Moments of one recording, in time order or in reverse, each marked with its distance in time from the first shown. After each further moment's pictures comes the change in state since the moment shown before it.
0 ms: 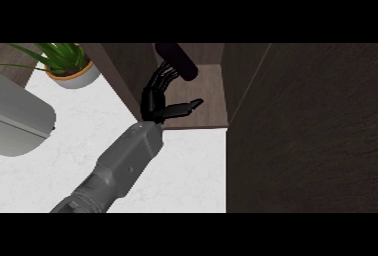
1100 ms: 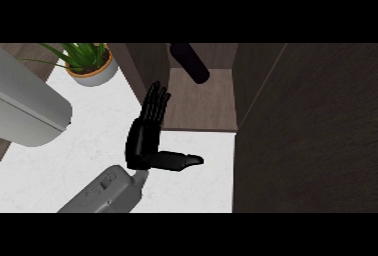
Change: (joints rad) left arm 0.478 0.252 -0.257 -1.001 -0.174 0.264 0.260; right arm -0.018 -0.008 0.001 -0.041 -0.005 -0.032 0.063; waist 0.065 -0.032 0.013
